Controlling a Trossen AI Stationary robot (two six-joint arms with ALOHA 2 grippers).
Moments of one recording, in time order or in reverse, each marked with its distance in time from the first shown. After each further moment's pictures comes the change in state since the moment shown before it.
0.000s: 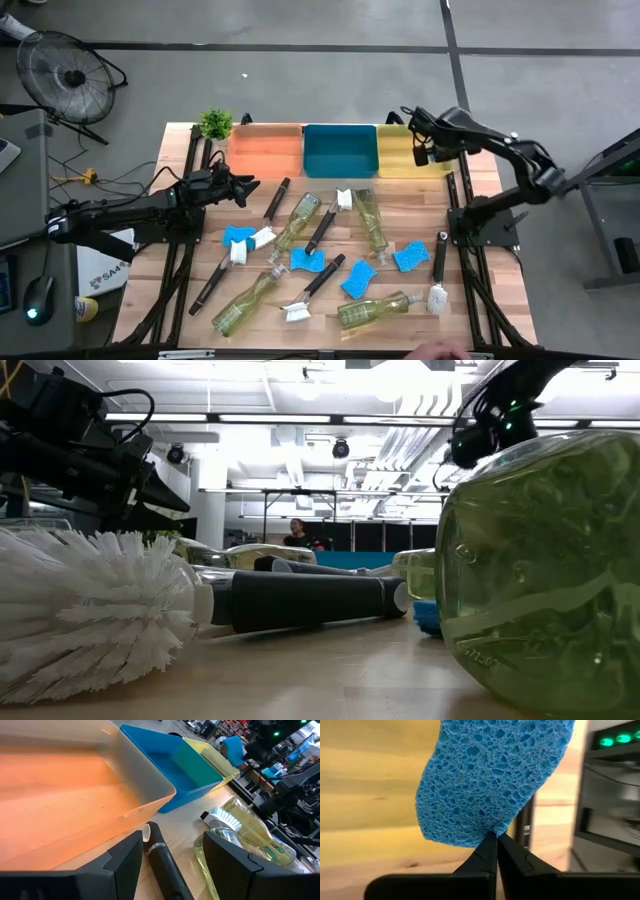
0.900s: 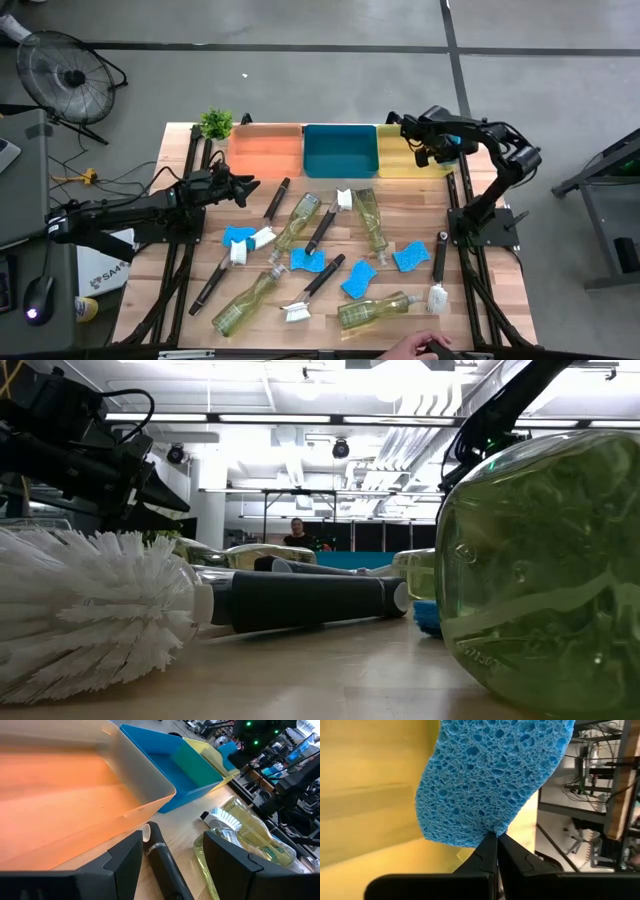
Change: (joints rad) left arm 0.000 0.000 0.000 0.000 0.000 0.000; right arm -0.029 0.235 0.018 -0.079 0.119 0.167
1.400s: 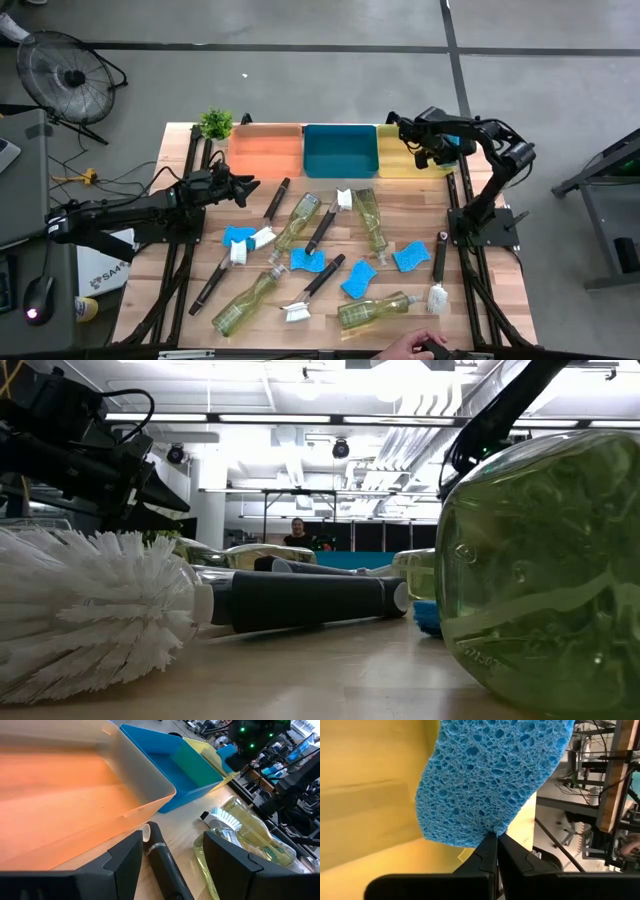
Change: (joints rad) left arm 0.000 0.000 0.000 0.000 0.000 0.000; right arm 0.005 0.058 0.000 -0.016 0.006 0.031
